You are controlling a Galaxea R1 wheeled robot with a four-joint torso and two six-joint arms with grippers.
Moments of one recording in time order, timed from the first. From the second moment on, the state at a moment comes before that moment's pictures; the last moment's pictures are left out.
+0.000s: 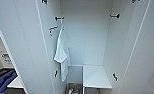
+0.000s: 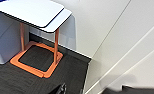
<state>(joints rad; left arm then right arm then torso) 0.98 2.08 -2.12 0.34 -0.31 -0.74 -1.16 2.09 -2.13 -0.31 0.44 1.17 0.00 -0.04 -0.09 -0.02</state>
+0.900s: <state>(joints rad) 0.74 2.28 -1.89 0.35 0.12 -0.77 -1.08 2.20 -1.82 -0.49 0.37 1.25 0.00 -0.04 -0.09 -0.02</state>
